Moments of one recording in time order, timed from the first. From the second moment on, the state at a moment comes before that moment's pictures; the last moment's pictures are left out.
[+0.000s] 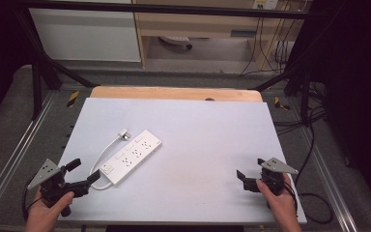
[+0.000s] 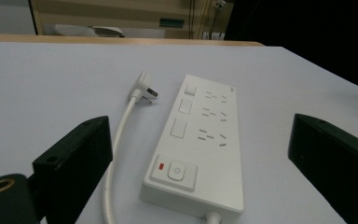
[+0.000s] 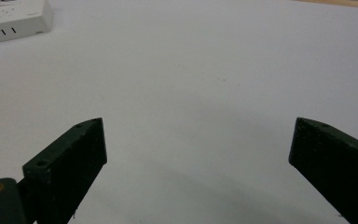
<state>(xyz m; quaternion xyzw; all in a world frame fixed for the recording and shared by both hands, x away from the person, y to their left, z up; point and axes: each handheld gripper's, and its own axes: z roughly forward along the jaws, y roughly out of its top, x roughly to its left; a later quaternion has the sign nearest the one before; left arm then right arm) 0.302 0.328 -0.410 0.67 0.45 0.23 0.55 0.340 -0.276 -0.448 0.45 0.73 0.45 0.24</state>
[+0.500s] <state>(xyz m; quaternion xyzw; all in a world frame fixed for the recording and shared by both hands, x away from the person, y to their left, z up) 0.316 0.314 -0.394 0.67 0.45 0.22 0.55 0.339 -0.271 -0.445 0.44 0.74 0.46 0.24</state>
